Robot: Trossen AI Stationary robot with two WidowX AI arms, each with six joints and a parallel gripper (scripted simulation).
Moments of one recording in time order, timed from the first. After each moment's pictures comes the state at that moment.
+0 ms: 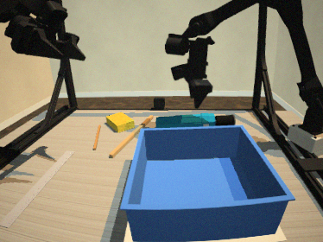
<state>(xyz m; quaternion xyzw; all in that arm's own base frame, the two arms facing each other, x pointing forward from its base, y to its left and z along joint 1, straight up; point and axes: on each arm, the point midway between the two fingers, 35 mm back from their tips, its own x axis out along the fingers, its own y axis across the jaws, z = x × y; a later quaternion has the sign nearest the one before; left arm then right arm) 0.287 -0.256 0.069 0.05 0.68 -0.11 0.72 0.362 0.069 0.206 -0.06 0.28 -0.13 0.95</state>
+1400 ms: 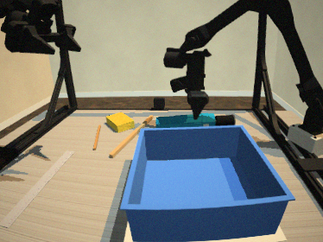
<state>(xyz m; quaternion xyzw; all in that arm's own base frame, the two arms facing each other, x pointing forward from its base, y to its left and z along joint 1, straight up) 0.287 -0.258 0.028 0.10 0.69 -0.11 0.71 0.348 0.072 0.223 0.01 0.26 -0.16 0.95</state>
